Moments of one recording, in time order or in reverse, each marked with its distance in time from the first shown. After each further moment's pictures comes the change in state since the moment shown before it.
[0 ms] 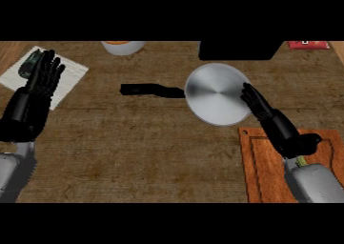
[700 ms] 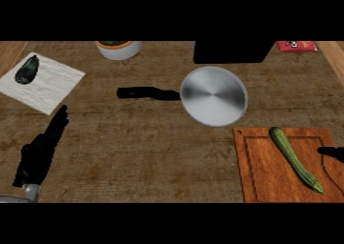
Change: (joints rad) left arm 0.268 0.009 -0.114 0.013 -0.158 0.120 0.183; right arm 0.150 -0.289 -0.368 0.169 -0.095 -0.071 0.162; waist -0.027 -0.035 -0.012
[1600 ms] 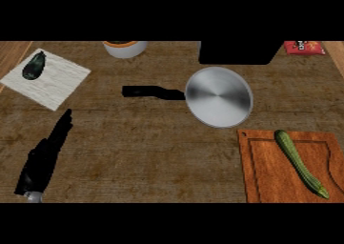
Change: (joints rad) left arm 0.051 -0.020 -0.019 -0.128 -0.074 0.017 0.114; right arm -0.075 -0.325 0.137 -0.123 0.134 0.438 0.209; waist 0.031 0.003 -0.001
